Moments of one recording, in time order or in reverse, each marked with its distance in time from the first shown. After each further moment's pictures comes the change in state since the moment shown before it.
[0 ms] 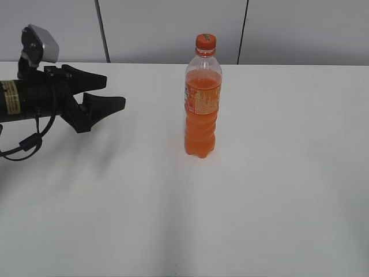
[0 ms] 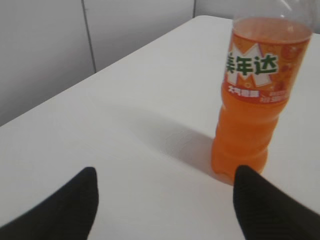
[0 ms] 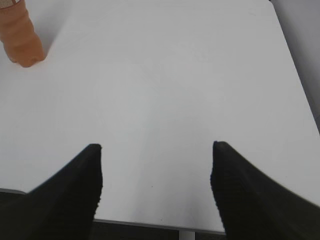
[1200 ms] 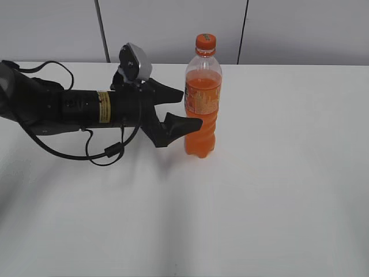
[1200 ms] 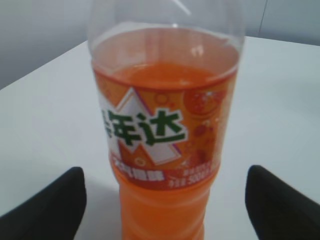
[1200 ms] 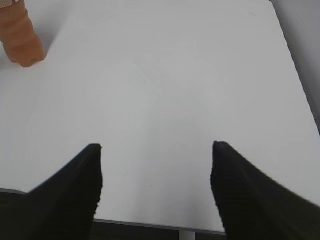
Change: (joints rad) left arm -0.311 0.232 -0.248 -0.043 0.032 -0.027; right arm 0.000 0.000 0.000 0.000 0.000 0.001
